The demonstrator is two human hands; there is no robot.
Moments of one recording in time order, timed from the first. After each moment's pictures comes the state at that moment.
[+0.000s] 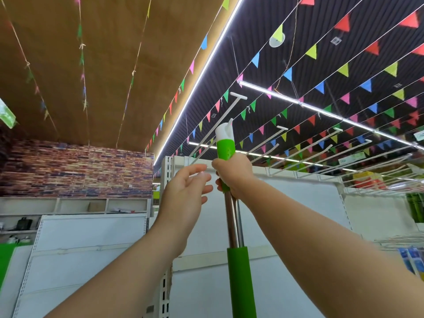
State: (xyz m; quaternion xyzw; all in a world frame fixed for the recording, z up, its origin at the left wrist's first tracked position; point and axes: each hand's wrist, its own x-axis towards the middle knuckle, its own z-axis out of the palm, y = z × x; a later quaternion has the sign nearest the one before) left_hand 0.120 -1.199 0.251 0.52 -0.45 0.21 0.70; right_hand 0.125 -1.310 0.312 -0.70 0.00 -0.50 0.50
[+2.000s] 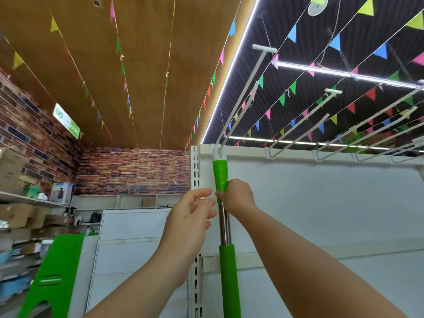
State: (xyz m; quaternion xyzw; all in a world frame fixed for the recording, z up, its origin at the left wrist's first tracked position) left_hand 0.187 -1.210 0.219 0.61 -0.35 0.24 0.67; right_hand 0.263 -1.336 0.278 -0.84 0.03 -0.45 0.31
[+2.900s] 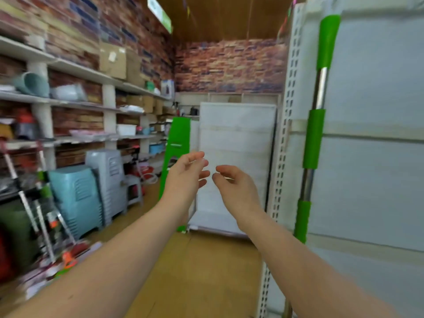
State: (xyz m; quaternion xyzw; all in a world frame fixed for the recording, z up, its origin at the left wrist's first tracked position) left_hand 0.120 -1.083 0.051 0.63 -0.03 0.27 0.73; right_hand 0.140 -1.178 0.041 -0.77 -0.17 -0.17 0.59
